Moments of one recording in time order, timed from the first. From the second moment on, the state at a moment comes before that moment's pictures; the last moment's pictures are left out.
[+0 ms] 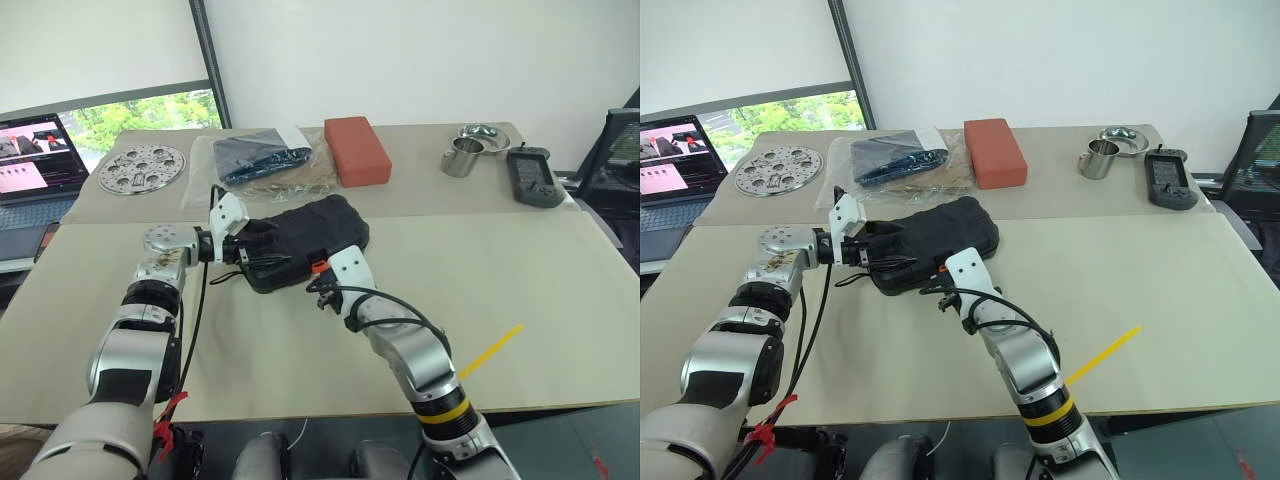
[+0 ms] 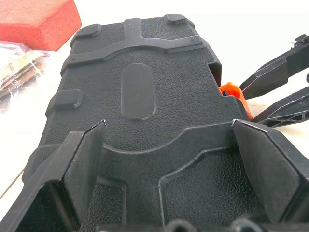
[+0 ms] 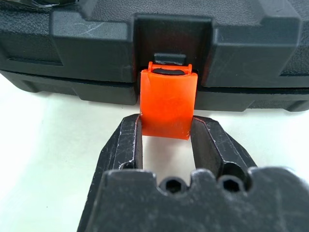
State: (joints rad) left arm -0.94 0.48 -0.02 1.07 -0.10 -0.22 -1.30; right arm -0.38 -0.04 0.34 -0.24 0.01 0.88 0.13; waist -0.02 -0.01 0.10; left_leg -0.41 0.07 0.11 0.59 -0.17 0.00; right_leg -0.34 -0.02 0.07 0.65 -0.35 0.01
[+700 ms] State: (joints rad) left arm -0.94 0.48 -0.02 1.07 -0.10 -0.22 -1.30; right arm -0.40 -0.03 0.32 -0.26 0.02 0.88 0.14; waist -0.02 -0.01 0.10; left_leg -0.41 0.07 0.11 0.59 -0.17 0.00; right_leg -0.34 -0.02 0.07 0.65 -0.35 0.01
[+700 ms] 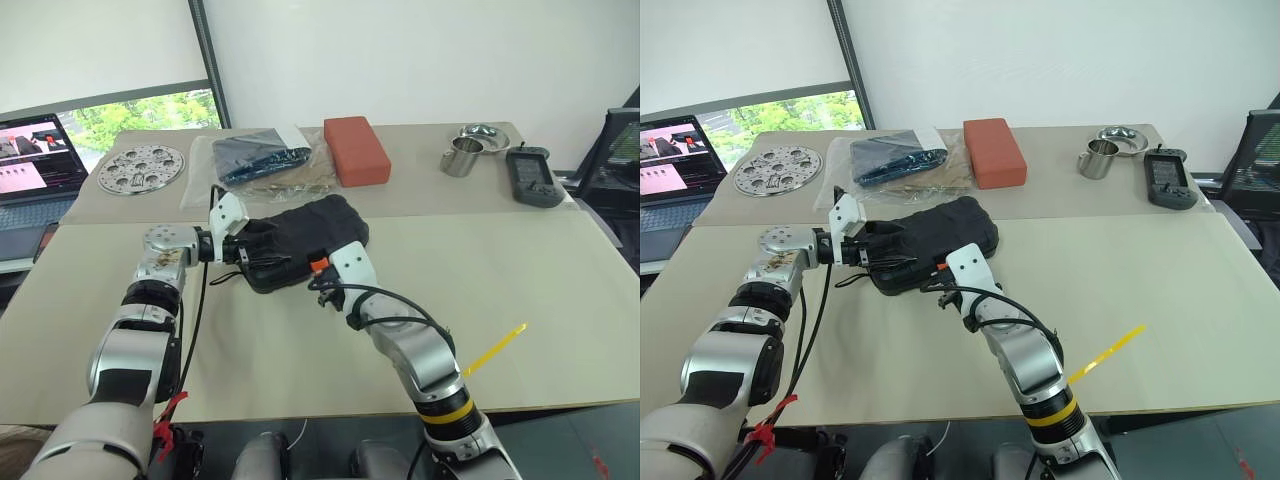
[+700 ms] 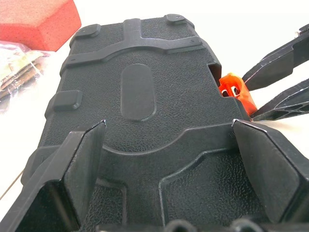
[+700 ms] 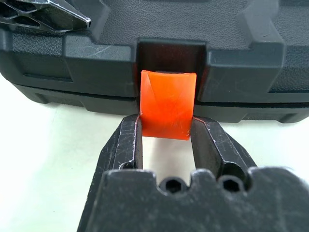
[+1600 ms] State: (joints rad) left arm -0.94 0.48 -0.02 1.07 -0.10 -0.22 -1.29; right arm -0.37 -0.14 0.27 -0.41 0.12 0.99 0.28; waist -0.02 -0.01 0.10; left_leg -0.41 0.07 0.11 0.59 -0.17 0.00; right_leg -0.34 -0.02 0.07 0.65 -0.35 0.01
